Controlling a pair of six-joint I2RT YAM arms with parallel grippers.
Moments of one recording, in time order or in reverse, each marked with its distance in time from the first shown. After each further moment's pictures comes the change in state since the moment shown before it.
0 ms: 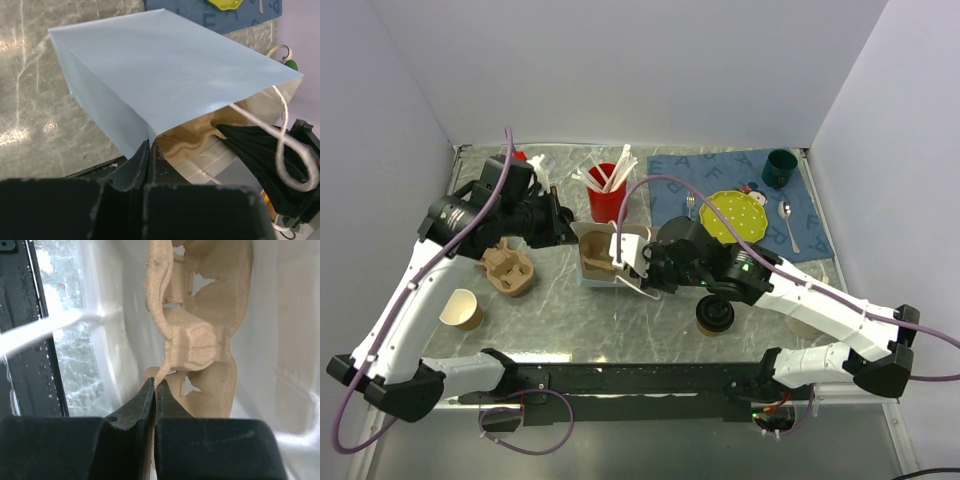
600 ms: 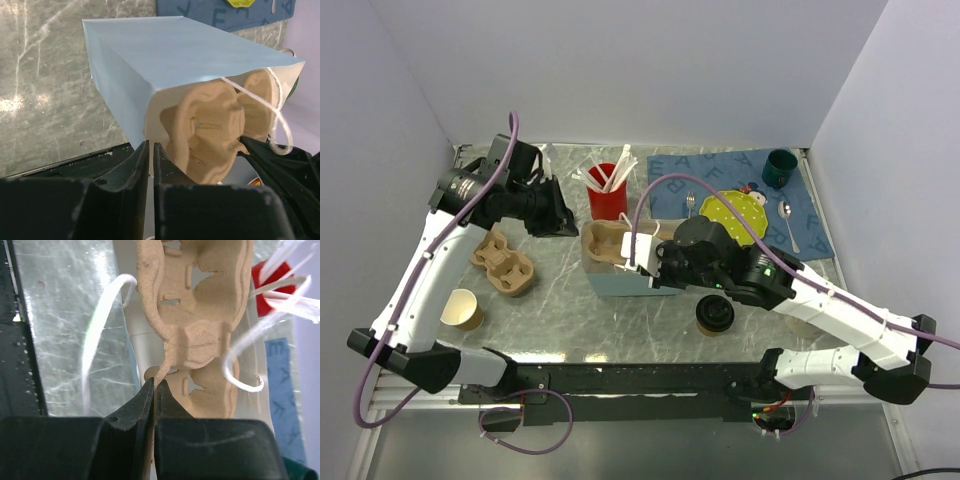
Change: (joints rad) left arm 0.072 0.156 0.158 -0.136 0.059 -0.018; right arm 0.004 -0.077 0.013 -0.021 0.058 -0.073
